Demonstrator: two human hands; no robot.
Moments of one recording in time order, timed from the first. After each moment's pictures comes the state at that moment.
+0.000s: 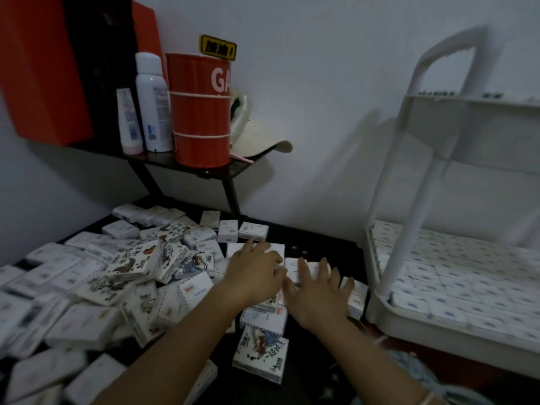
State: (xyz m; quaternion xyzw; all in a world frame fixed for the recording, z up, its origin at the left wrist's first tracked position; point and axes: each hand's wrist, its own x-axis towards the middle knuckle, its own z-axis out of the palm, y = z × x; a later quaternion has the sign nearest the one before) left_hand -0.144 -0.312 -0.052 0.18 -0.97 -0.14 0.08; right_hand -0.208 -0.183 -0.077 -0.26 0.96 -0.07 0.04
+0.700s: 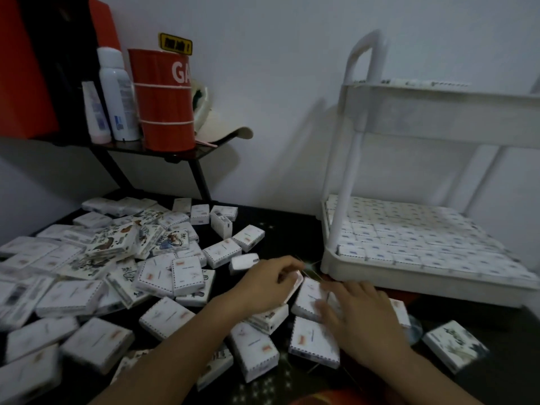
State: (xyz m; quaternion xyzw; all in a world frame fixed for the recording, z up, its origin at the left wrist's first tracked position) left_hand -0.104 -0.216 -0.057 0.02 -0.90 -0.43 0.07; right_hand -0.146 -0.018 -0.064 -0.32 0.94 -0.08 -0.09
